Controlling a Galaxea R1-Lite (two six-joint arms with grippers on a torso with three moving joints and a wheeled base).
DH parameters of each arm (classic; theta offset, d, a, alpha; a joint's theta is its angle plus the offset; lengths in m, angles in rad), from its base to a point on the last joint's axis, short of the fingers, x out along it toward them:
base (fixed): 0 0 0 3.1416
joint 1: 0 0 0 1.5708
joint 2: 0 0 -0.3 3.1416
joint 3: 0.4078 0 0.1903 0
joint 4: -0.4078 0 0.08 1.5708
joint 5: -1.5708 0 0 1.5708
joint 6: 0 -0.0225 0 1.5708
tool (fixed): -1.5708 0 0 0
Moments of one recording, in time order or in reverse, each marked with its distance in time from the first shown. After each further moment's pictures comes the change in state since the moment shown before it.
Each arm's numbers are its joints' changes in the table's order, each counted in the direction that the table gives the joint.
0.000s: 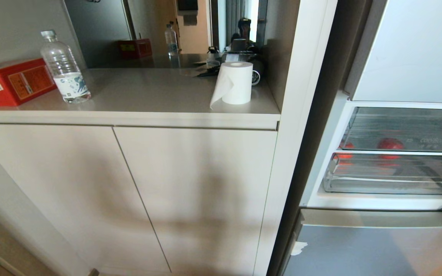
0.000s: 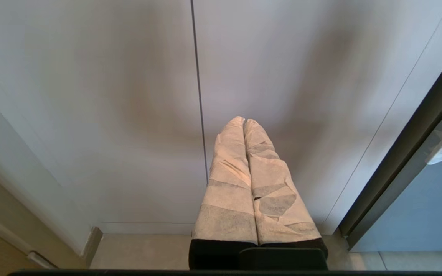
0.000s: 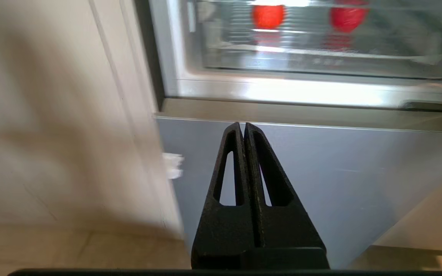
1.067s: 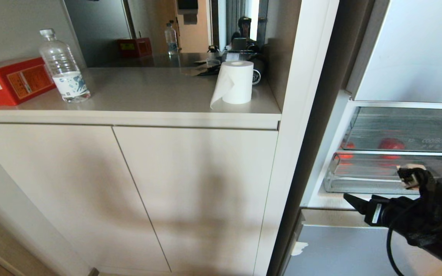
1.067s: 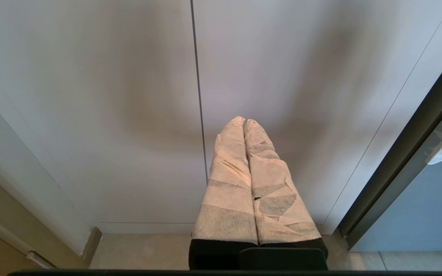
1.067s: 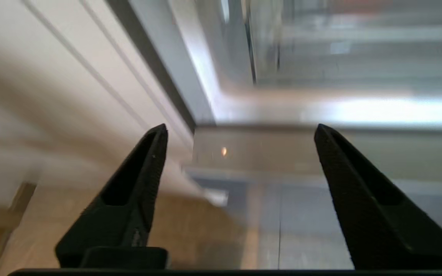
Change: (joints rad) left arm 0.000 0.000 0.000 0.000 0.000 -0.001; right arm -0.107 1.540 0.218 1.055 -0.001 -0.131
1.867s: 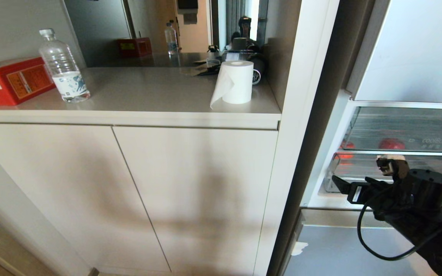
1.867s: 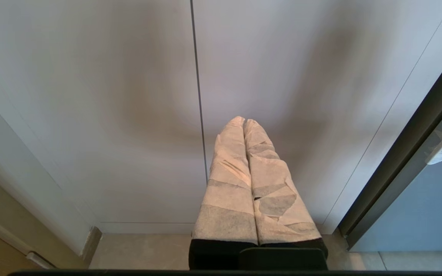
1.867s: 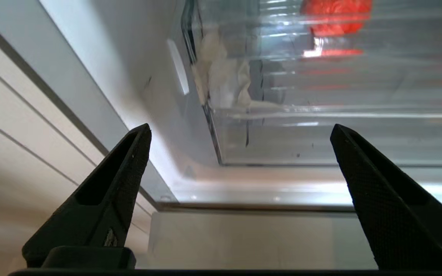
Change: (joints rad) left arm 0.000 0.000 0.000 0.000 0.000 0.000; right arm 0.035 0.288 0.132 0.287 0.060 0.058
